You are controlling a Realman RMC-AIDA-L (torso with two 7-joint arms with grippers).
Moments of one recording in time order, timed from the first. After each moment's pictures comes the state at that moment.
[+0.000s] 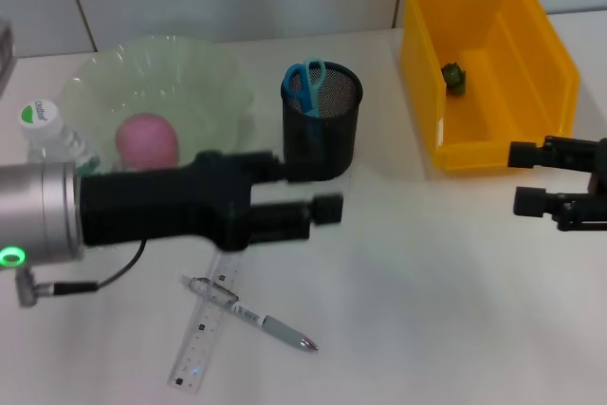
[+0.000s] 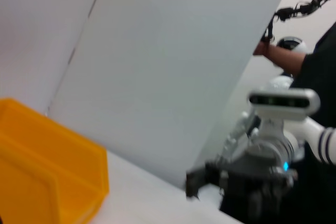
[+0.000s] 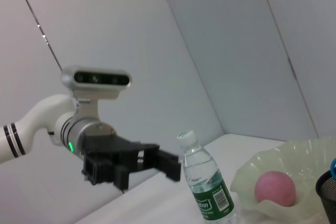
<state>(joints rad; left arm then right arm) -0.30 -2.06 1.40 1.19 1.48 1.47 -1.94 0.41 1.92 -0.55 -0.65 -1.90 -1.95 1.49</state>
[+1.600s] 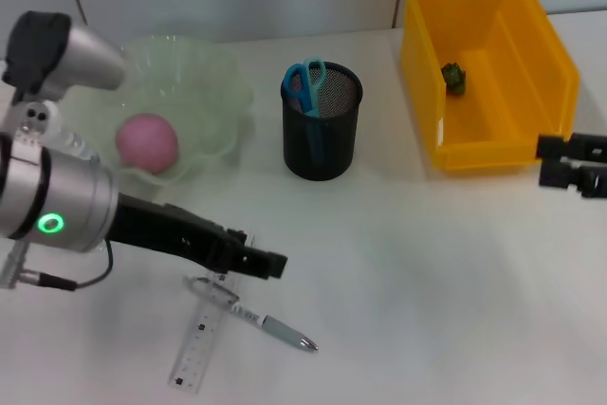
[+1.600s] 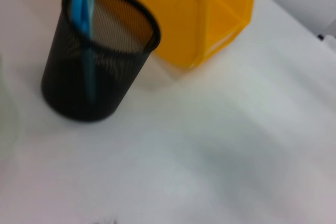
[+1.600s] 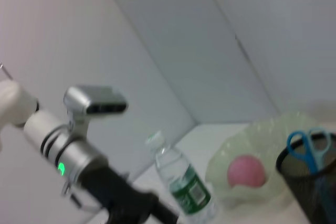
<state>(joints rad) -0.46 -2.07 1.43 1.37 2.15 1.51 -2.59 0.41 1.89 -0.47 -0.67 -1.96 -1.94 1.69</state>
